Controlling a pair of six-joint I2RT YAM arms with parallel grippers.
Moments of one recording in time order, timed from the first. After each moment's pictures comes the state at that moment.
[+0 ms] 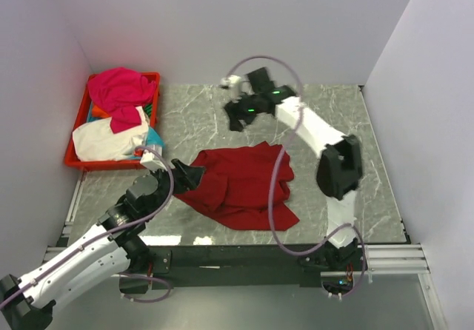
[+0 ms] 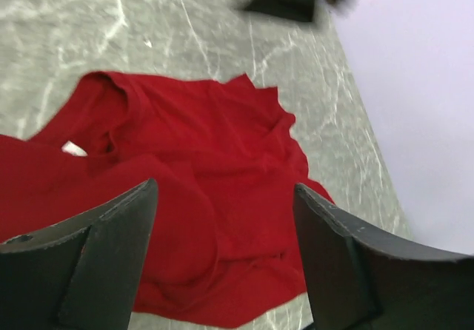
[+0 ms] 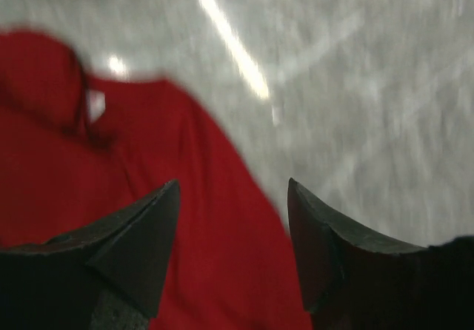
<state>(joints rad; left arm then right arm) -0.76 0.55 0.41 -0.05 -0.29 -0.76 0.56 2.08 1.96 -0.67 -0.37 -0.29</state>
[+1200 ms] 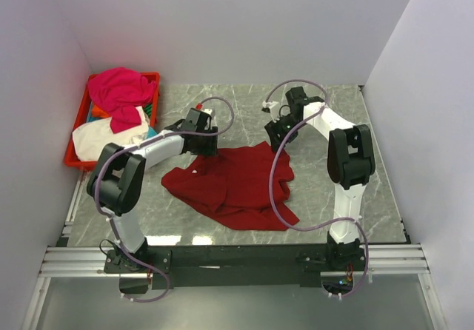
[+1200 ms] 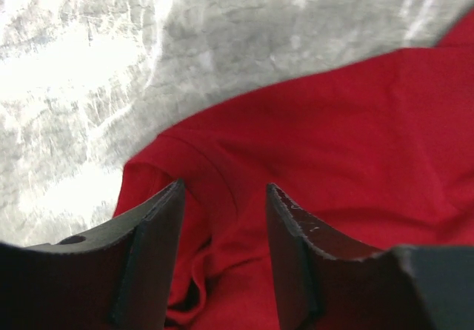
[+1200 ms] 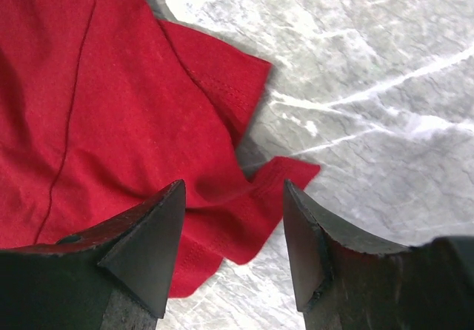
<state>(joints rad) -0.47 1.78 1.17 -0.30 0.04 -0.37 0.22 2.07 1.60 -0.82 -0.45 -0.52</state>
